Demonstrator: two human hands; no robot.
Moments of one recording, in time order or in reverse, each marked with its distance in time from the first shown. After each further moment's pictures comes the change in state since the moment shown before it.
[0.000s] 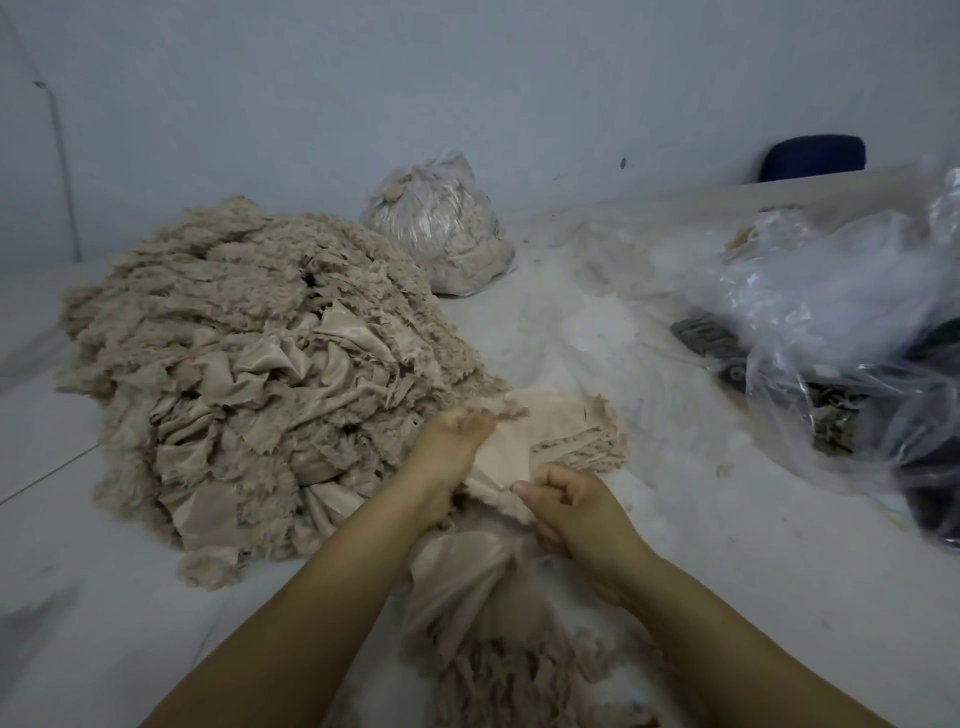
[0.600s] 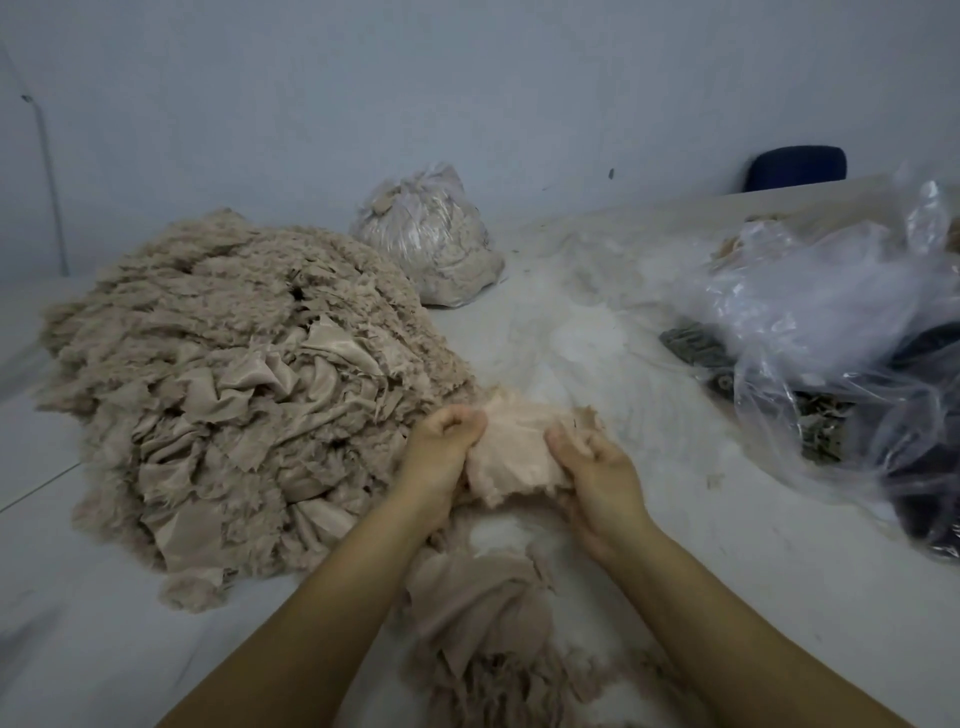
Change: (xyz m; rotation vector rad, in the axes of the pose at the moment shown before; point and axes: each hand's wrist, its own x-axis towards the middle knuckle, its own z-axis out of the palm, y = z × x) left_hand 0.009 0.002 0.011 -0.221 0.048 0.090; right_hand 0.027 -0.018 -0.011 0.377 0.377 -0.009
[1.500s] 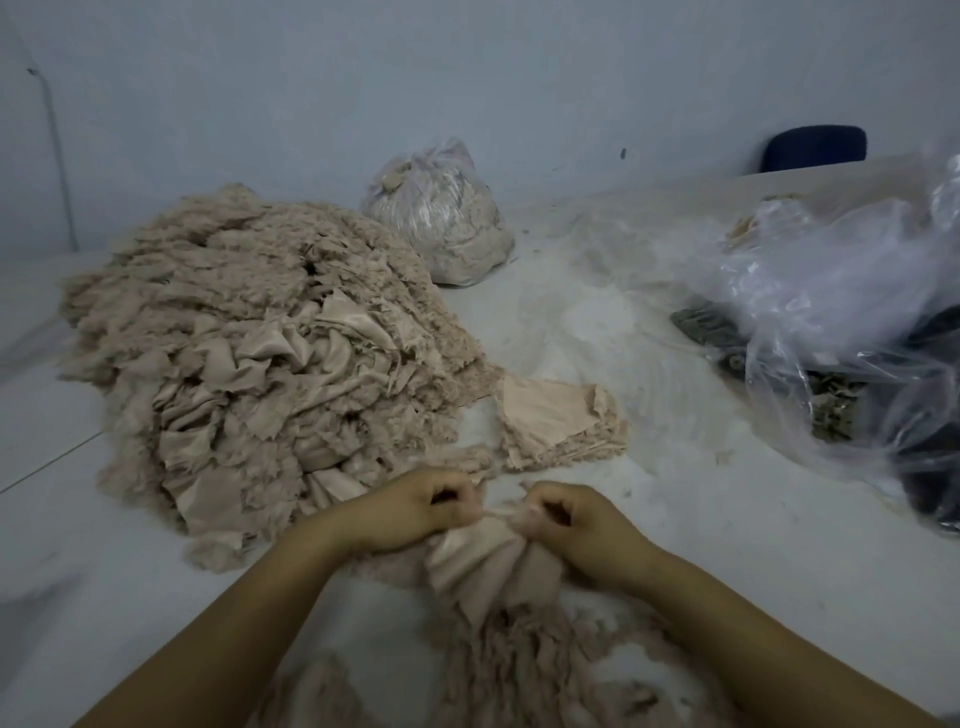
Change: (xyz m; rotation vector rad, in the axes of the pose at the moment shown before) left_hand -0.032 -0.004 -0.073 0.876 -0.720 0.090; right_hand -0.023 0.028 -0.031 -0.939 -0.596 -0.241
